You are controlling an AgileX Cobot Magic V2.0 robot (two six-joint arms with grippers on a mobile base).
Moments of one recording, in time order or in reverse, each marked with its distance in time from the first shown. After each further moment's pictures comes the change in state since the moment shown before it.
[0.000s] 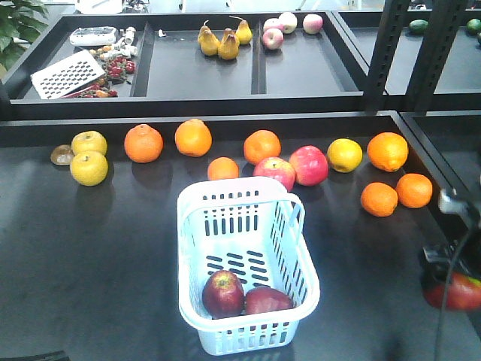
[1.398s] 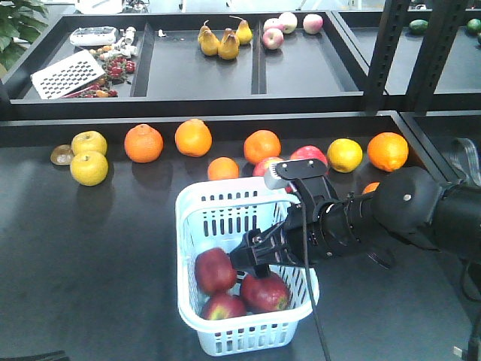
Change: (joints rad) left arm 0.000 0.000 0.000 0.000 0.000 0.000; right arm 0.660 -0.091 0.001 0.628 -0.291 -0.337
